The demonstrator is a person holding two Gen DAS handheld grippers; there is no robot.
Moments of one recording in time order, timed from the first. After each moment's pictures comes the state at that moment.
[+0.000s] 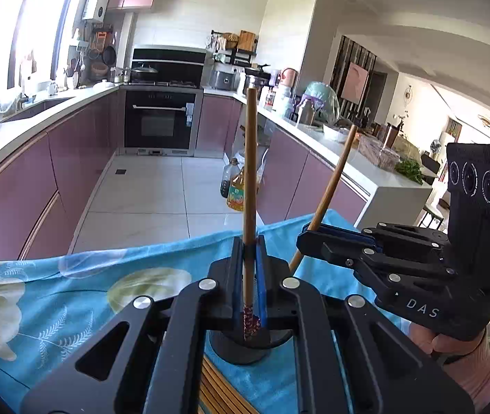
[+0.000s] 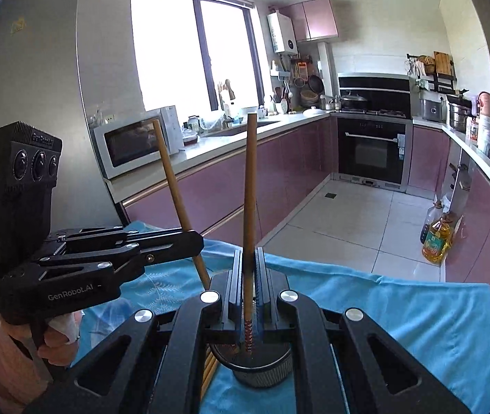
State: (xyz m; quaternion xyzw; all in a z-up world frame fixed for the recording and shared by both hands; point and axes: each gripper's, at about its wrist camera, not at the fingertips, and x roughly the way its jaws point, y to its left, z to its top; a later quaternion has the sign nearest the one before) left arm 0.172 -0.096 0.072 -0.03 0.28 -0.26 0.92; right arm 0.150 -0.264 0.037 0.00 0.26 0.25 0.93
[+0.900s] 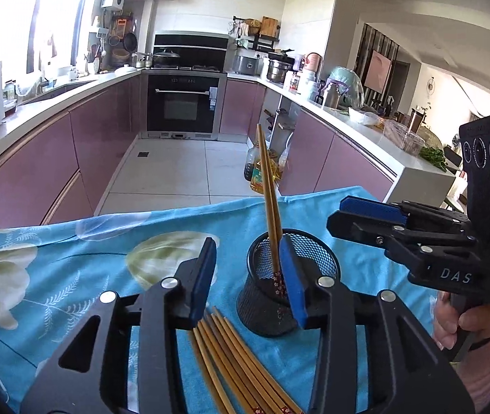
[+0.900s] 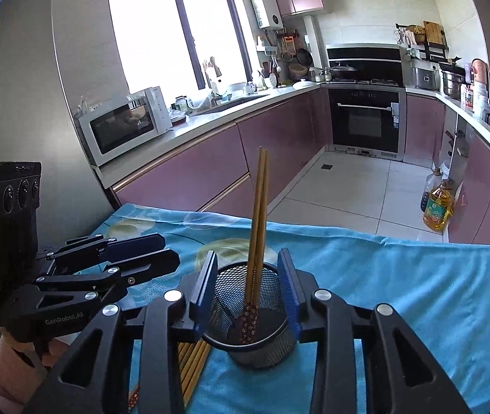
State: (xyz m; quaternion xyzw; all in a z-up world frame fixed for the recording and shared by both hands) left arm 0.175 -0.062 0.016 -0.02 0.30 -0.21 0.93; right arm 0.140 -0.268 0.013 0.03 0.29 0.24 0.93
